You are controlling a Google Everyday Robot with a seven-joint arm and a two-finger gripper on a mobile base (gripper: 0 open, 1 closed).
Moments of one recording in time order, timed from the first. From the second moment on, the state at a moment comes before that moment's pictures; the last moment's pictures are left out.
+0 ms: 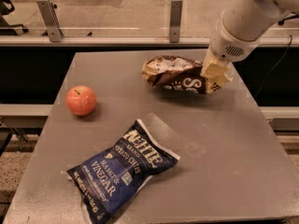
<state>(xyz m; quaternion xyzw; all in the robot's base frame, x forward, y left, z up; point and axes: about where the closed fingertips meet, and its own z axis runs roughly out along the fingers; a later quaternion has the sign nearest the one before) 0.559 -0.157 0.938 -0.62 0.75 -0.07 0.20</state>
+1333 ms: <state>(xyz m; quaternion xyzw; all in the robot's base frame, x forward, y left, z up) 0.470 -0.141 0.952 -0.65 0.73 0.05 0.18</state>
